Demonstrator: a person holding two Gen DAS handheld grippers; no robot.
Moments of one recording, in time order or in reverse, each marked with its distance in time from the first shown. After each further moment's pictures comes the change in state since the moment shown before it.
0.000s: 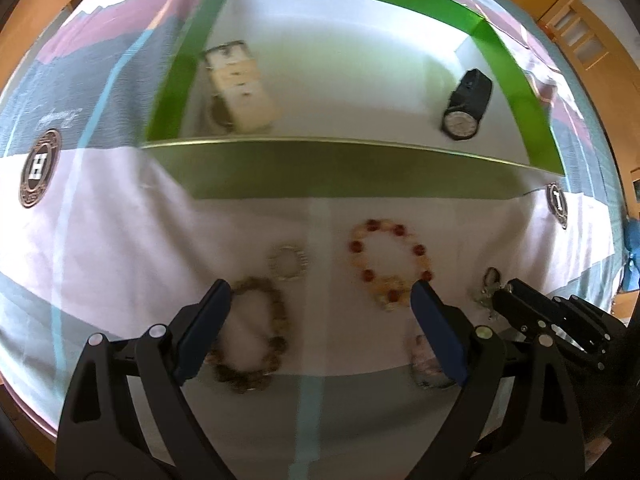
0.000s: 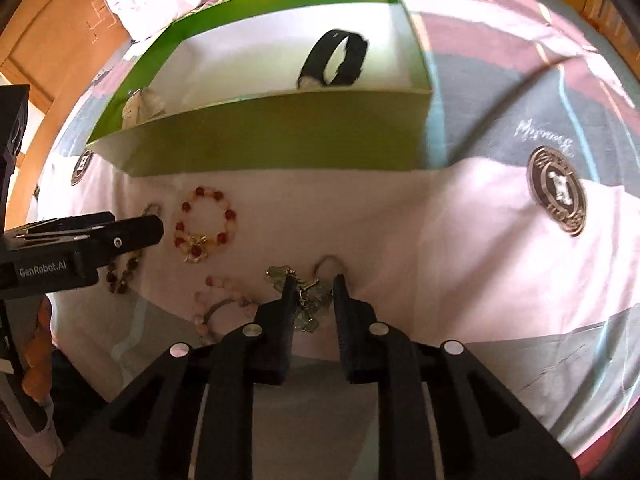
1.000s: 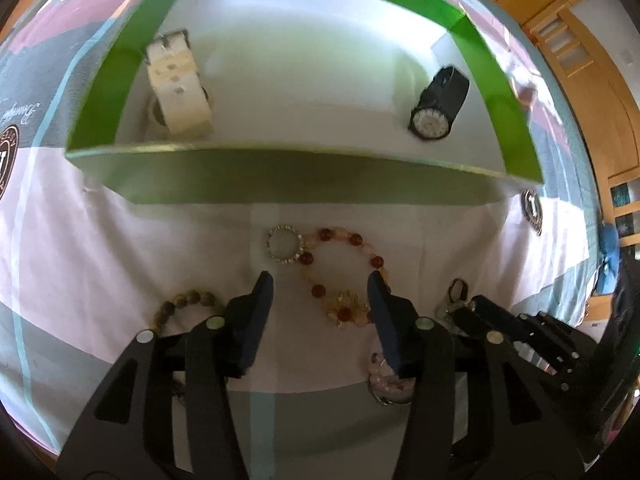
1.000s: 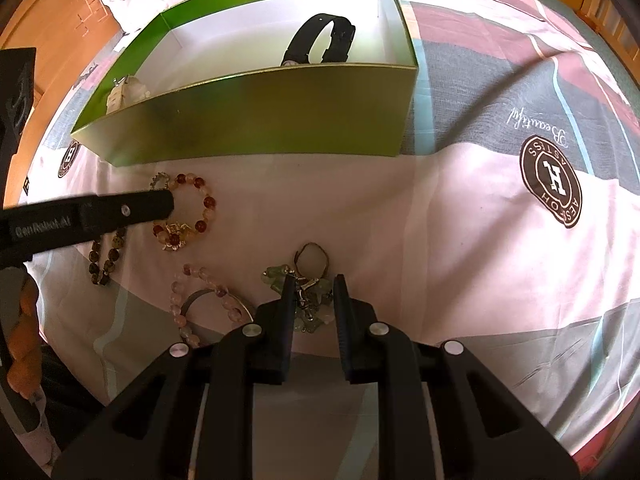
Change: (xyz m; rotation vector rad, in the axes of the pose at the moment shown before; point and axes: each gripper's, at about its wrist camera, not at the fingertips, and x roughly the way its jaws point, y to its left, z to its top) left arm 0.014 -0.014 0.006 -0.008 0.030 -0.098; right arm 0.015 0.000 0.000 0.000 0.035 -0.016
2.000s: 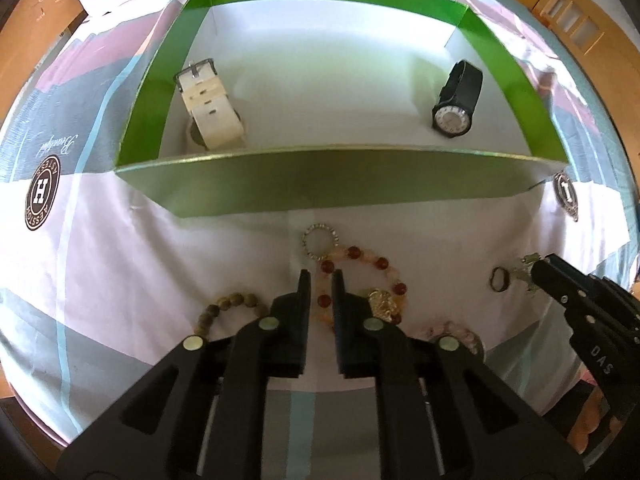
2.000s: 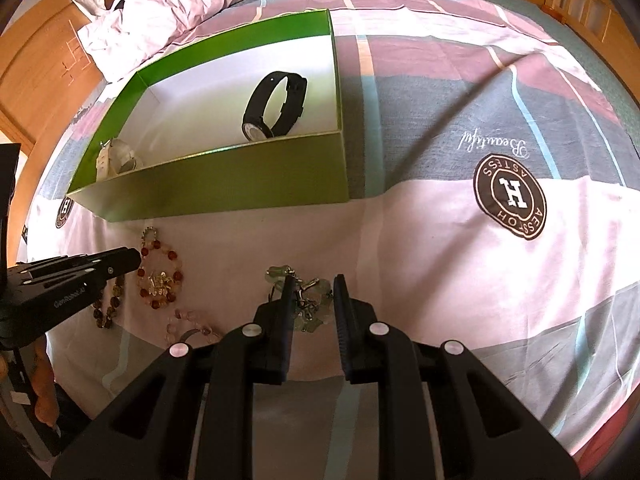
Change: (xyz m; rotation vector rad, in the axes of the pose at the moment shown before) left arm -0.007 -0.012 -0.008 0.073 -0.071 0.186; right arm -0.023 -0.024 0.004 0.101 -0.124 -0.017
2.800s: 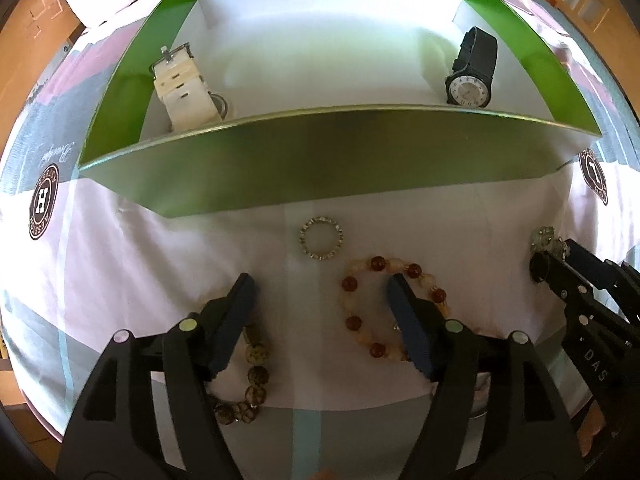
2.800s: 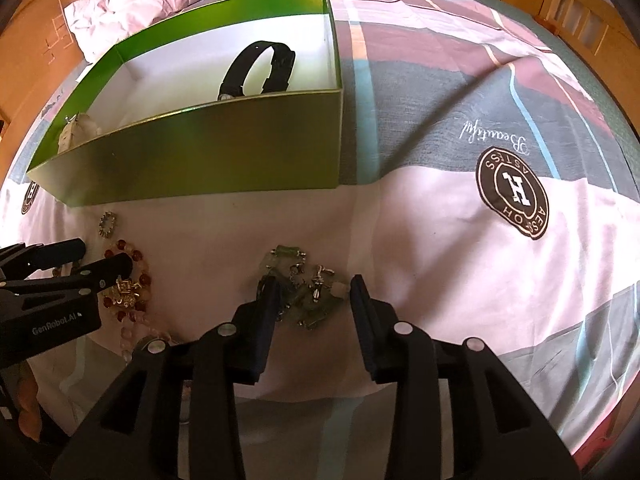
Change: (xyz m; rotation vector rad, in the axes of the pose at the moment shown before) left arm 0.034 -0.027 0.007 0.044 0.005 0.077; right arm 0.032 0.008 -0.004 -0.039 -0.002 -0.106
